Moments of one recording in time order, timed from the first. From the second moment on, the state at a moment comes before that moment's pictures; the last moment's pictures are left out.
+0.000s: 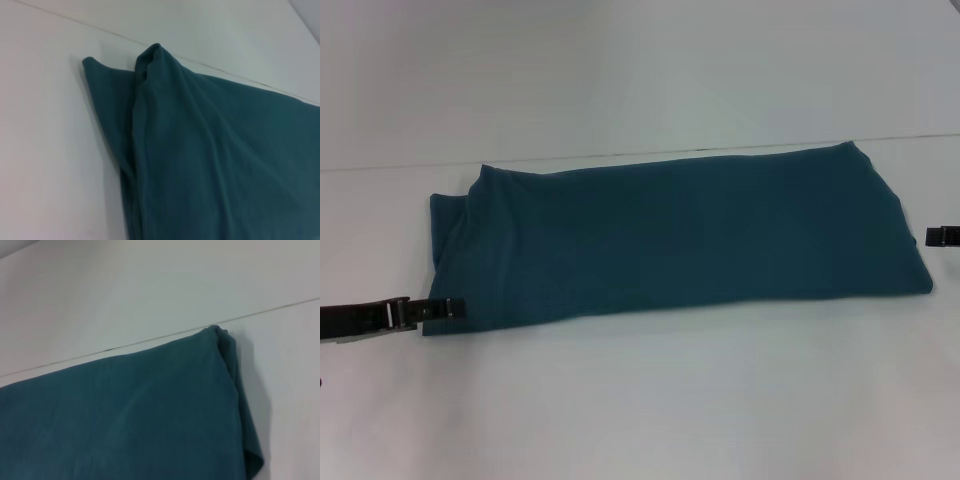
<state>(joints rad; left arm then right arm) -0.52 -2.13 0.63 0.94 2.38 1.32 -2.32 0.53 1.90 -0.54 -0.74 -2.32 -1.20 2.20</state>
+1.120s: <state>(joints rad) -0.55 -2.13 0.64 0.89 2.42 1.23 -2.35 0.52 1.90 -0.54 -0.73 -2.32 -1.19 2.19</state>
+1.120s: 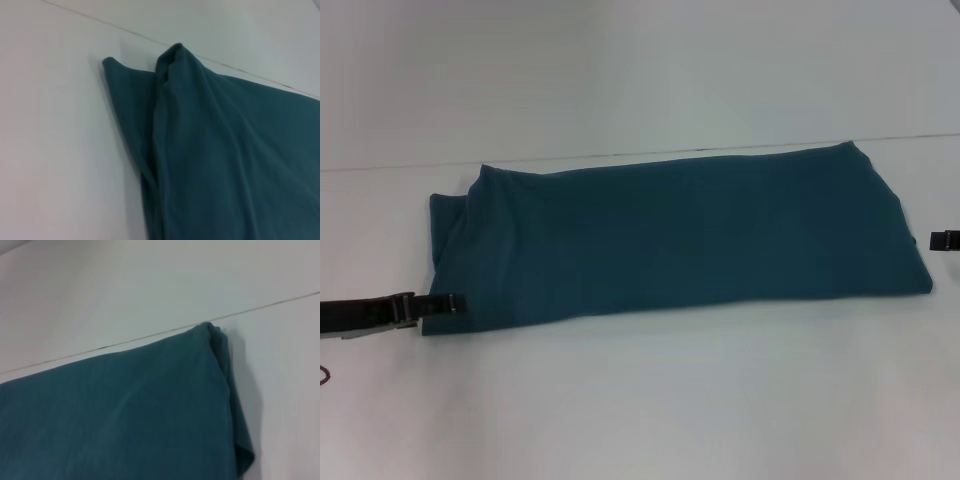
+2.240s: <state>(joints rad) -0.56 -2.13 0.66 0.84 2.44 1.15 -2.35 0.51 1.89 -0.54 -0.73 -2.32 -1.19 2.19</state>
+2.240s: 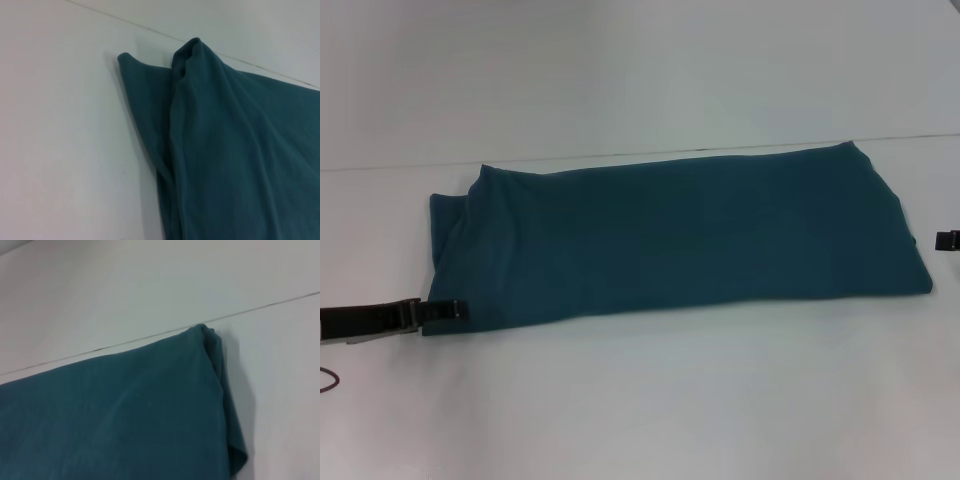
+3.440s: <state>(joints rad) -0.60 -2.14 0.70 0.84 2.40 1.17 -2.34 0.50 1.89 -0.54 -0.74 -2.32 -1.19 2.19</state>
